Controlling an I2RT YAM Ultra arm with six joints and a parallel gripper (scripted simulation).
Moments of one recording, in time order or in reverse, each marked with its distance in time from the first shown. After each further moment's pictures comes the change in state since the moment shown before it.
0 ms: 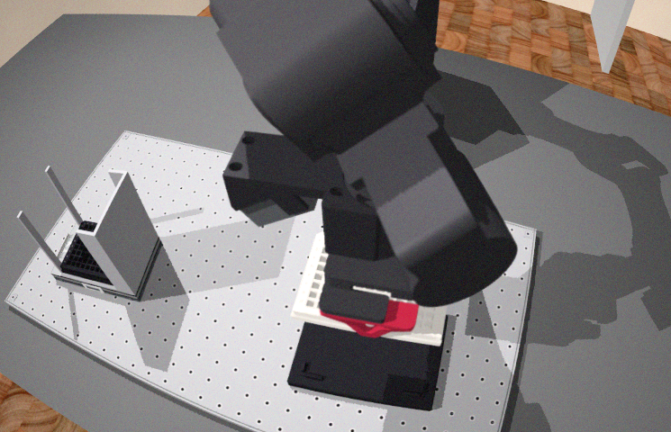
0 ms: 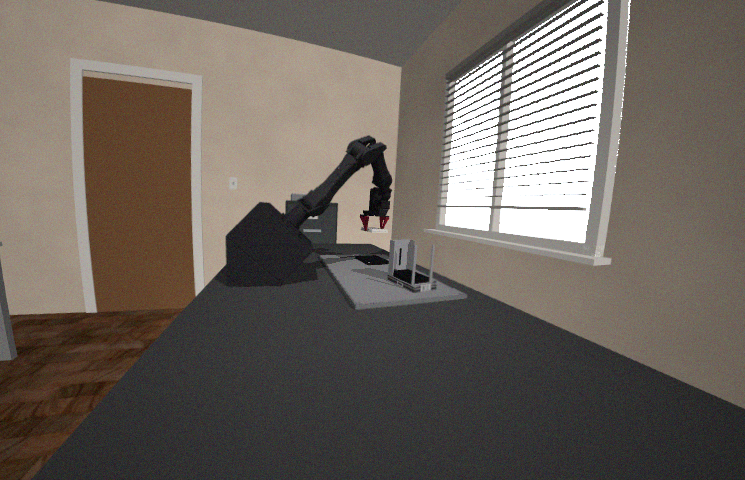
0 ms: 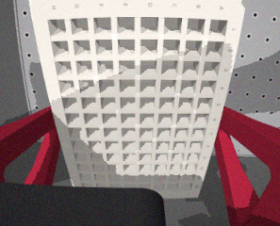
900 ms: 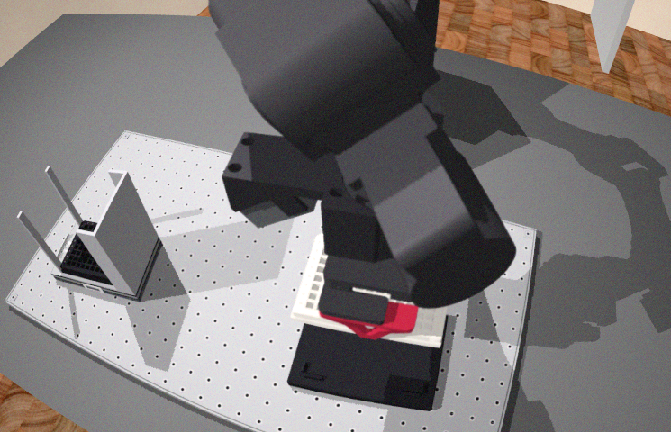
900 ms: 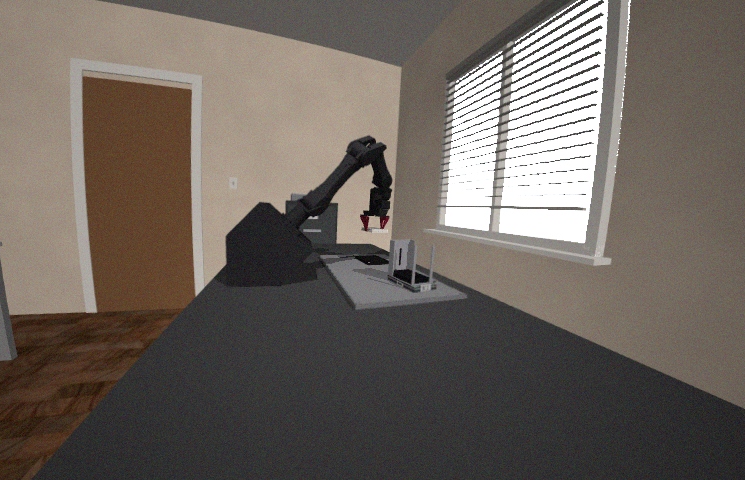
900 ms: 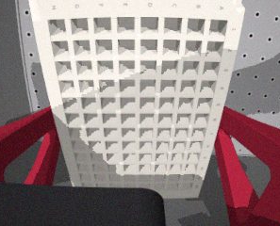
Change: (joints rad) arm -0.002 0.000 0.000 0.007 -0.002 -0.003
